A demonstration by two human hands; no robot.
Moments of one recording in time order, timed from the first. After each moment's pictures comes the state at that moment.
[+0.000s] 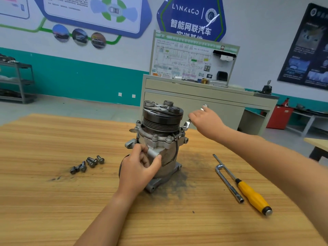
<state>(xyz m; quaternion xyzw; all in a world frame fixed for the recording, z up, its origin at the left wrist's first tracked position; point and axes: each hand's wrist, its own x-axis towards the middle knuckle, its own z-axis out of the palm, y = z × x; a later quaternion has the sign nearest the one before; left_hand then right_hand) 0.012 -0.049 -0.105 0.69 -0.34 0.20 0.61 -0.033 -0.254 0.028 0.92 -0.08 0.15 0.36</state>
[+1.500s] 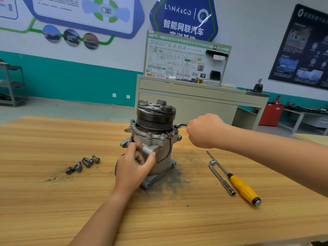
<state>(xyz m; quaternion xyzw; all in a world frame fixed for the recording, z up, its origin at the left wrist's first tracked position) 0.011 -0.050 -0.107 0.68 -0.34 0.20 0.62 -0.088 -0.189 0.048 0.91 -0.14 -0.01 0.38</state>
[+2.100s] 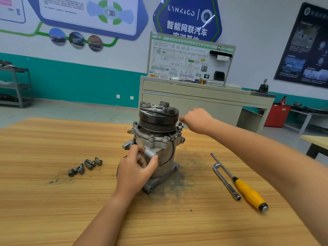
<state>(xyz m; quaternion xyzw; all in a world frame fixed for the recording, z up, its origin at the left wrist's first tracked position) 0.012 -0.050 -0.106 0.68 -0.34 0.20 0.61 -0.019 -0.245 0.037 0.93 -0.09 0.09 0.34</state>
